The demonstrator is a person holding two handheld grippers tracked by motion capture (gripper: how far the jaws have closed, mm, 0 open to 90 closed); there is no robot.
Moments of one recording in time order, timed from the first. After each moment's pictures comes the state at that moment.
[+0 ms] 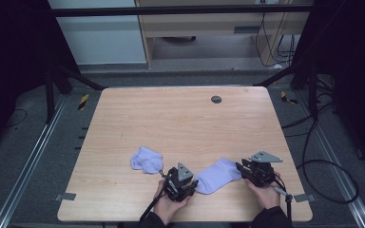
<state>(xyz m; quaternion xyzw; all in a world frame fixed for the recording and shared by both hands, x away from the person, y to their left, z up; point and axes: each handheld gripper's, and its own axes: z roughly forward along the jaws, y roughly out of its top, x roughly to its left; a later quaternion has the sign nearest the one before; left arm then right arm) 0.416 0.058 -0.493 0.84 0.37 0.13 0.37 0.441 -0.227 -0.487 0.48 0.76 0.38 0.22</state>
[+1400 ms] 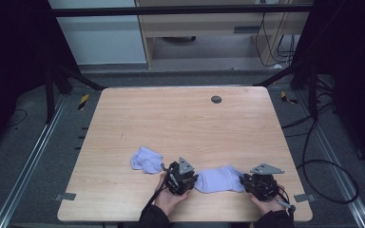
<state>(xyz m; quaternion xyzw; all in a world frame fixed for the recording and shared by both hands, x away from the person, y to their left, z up) 0.434 0.059 -0.489 0.84 0.36 0.13 0.38 0.405 -0.228 -0.490 0.49 0.78 0.35 0.19</state>
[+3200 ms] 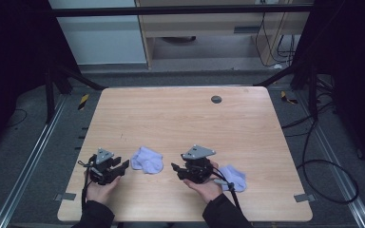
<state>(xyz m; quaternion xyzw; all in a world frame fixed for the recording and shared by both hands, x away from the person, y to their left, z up) 0.453 0.268 -0.476 0.75 0.51 0.22 0.37 0.449 -0.049 -0.450 0.34 0.81 0.46 0.16</state>
